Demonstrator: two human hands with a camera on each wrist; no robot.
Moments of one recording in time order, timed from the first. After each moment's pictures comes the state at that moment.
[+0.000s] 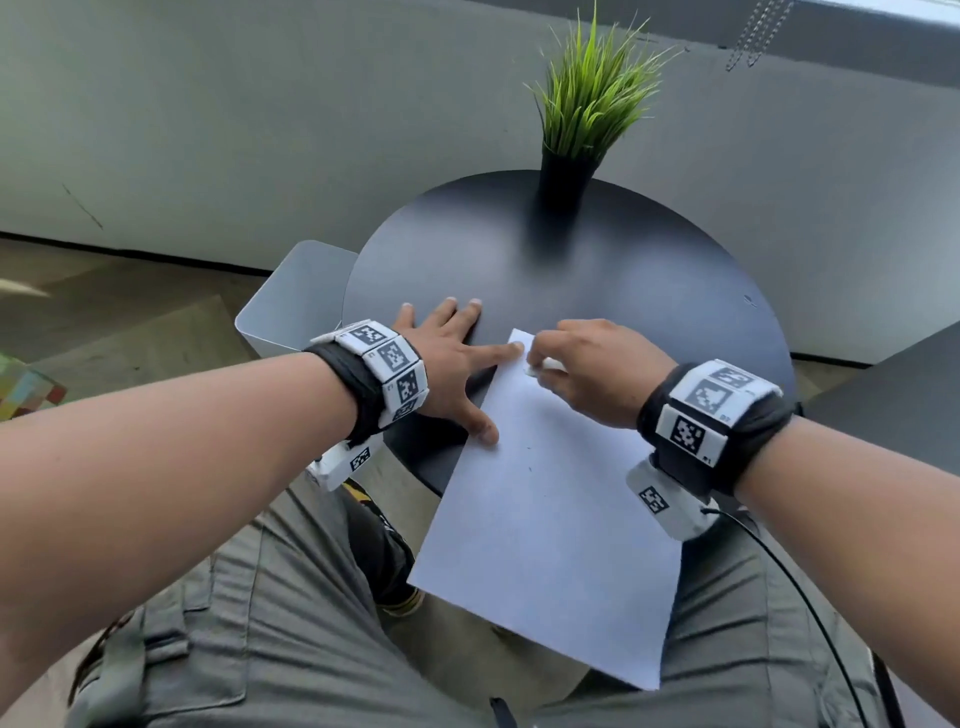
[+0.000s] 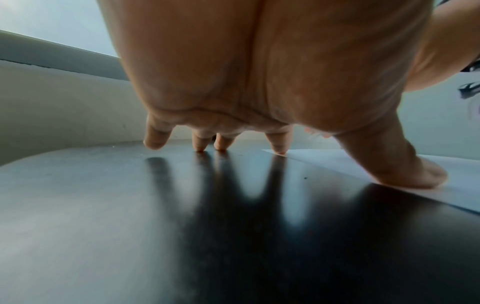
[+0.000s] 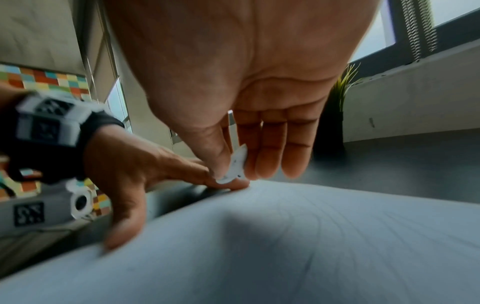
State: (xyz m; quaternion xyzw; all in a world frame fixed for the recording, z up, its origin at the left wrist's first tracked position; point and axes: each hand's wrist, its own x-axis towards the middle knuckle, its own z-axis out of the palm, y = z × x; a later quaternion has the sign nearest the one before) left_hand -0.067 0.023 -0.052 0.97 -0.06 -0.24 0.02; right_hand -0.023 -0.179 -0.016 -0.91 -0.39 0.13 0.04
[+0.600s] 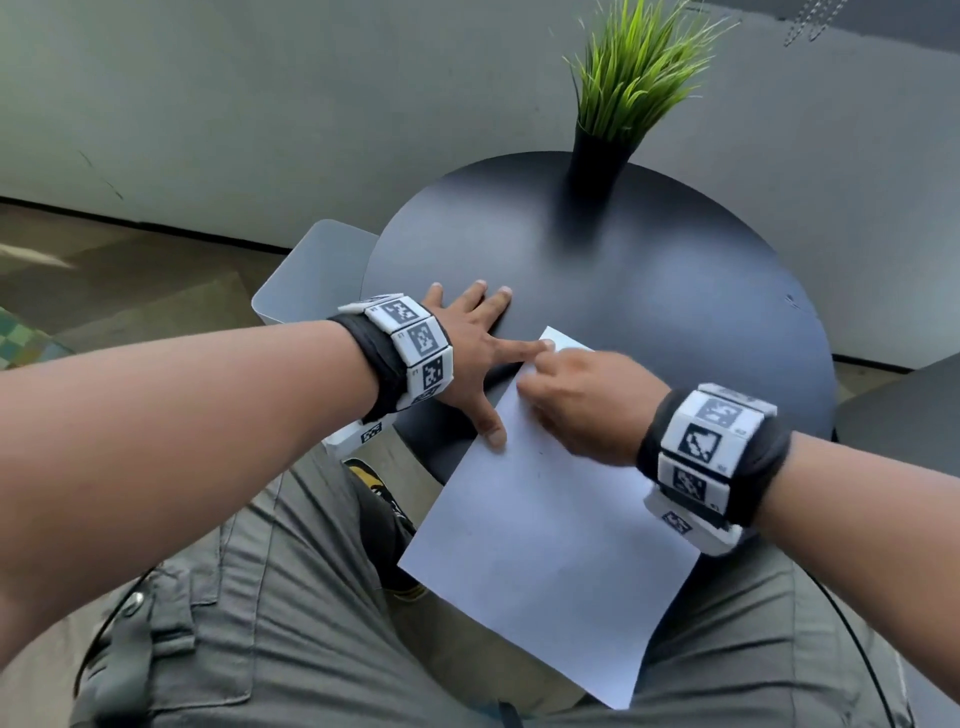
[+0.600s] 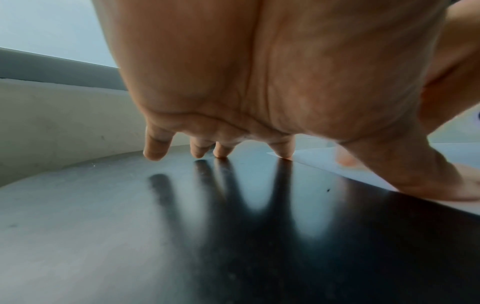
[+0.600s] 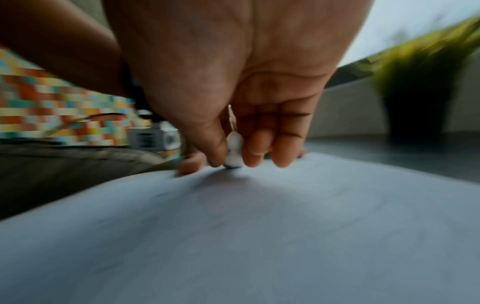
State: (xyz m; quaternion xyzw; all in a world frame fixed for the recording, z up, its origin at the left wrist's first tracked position) left_hand -0.055 0.025 -0.048 0.96 -0.10 -0.25 -0.04; right_hand -0.039 -0.166 -0.038 -0.83 -0.55 0.07 -0.06
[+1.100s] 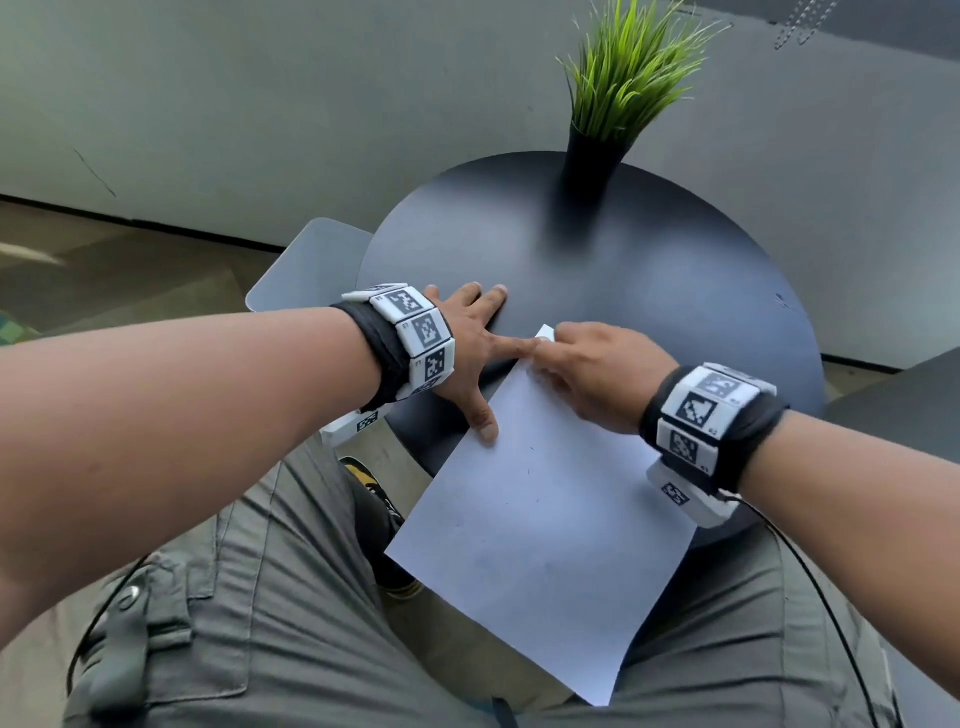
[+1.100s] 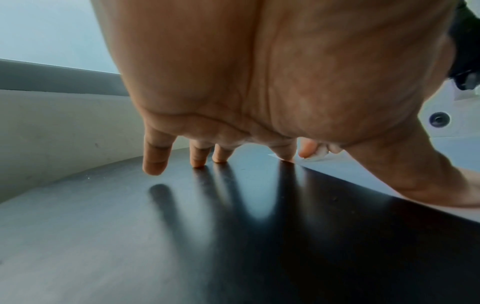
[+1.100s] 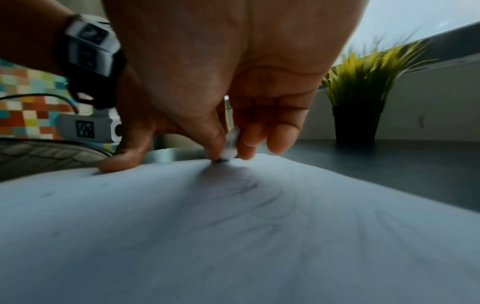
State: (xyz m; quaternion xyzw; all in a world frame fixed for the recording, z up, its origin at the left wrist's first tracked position) left_hand -0.052 0.021 -0.041 0.96 -0.11 -0.25 -0.05; right_hand -0.017 -0.176 -0.035 -0.87 -0.49 0.06 -0.04
